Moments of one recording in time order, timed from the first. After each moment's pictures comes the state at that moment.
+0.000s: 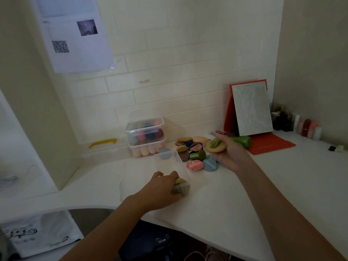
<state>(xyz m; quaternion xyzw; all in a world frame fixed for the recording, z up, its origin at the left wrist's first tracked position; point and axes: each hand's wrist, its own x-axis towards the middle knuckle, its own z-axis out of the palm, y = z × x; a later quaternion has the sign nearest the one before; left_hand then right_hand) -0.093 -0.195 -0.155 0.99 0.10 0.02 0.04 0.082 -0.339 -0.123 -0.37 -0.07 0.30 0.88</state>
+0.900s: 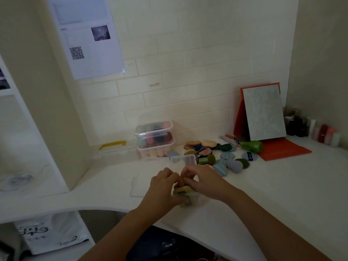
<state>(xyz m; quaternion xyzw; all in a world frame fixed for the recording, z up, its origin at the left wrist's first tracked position) -0.112 -0.191 -0.160 0.96 0.11 0.21 0.13 0.016 -0.307 -0.154 -0.74 -0.55 0.07 0.38</state>
